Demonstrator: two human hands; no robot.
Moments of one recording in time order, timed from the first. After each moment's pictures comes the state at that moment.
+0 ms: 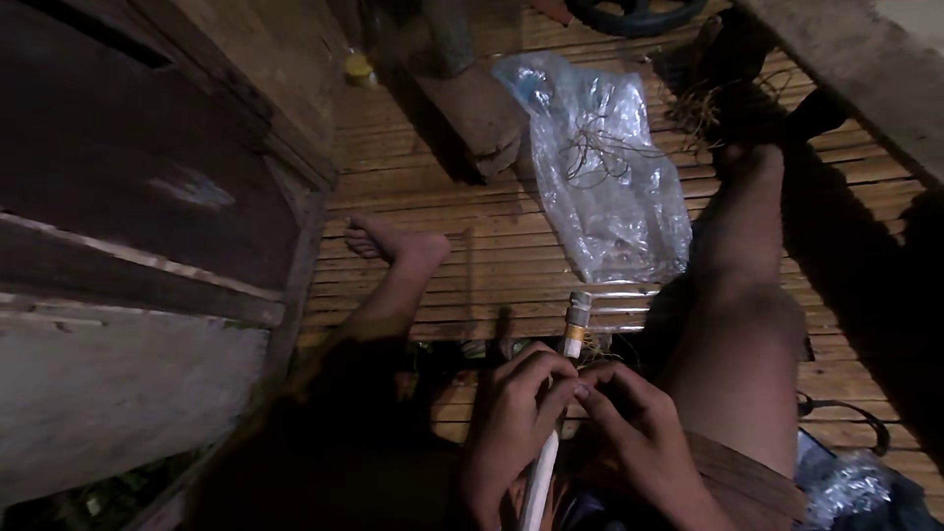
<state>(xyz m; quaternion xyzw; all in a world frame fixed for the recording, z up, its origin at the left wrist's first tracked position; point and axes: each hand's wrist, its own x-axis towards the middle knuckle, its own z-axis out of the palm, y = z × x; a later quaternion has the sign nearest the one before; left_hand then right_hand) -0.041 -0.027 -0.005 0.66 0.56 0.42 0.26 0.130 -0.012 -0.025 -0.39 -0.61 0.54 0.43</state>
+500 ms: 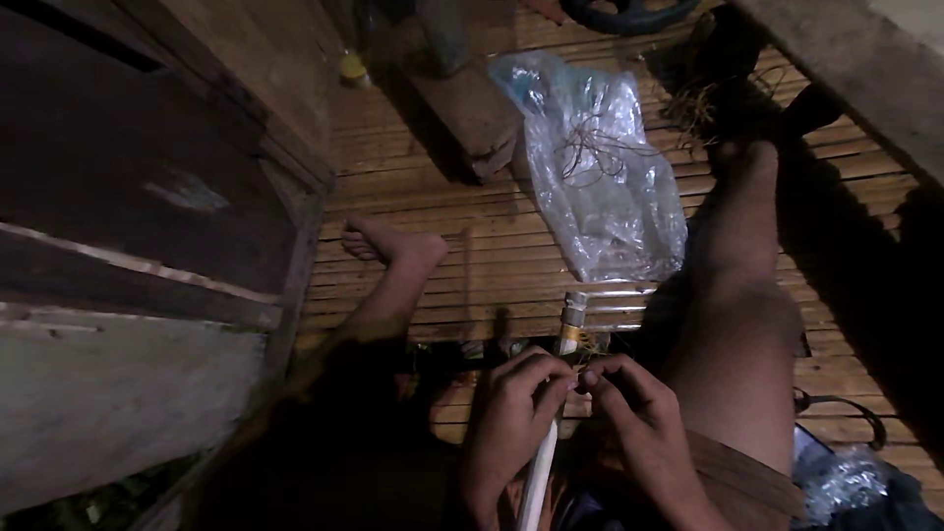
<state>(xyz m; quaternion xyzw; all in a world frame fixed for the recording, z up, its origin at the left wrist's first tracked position) -0.039 -0.027 -0.007 0.66 0.57 0.40 0.28 0.127 -0.011 -0.022 -0.43 -0.54 0.56 0.47</state>
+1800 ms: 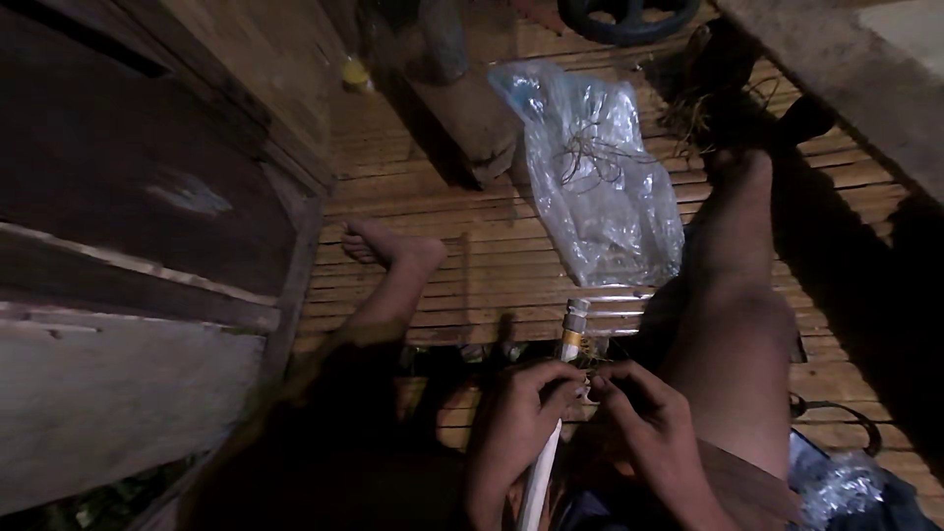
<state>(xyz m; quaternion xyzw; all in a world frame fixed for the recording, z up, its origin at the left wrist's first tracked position) -0.028 -0.024 -0.008 0.58 0.57 0.40 0.42 0.139 -0.008 -0.031 -0.44 -0.58 0.49 0.47</state>
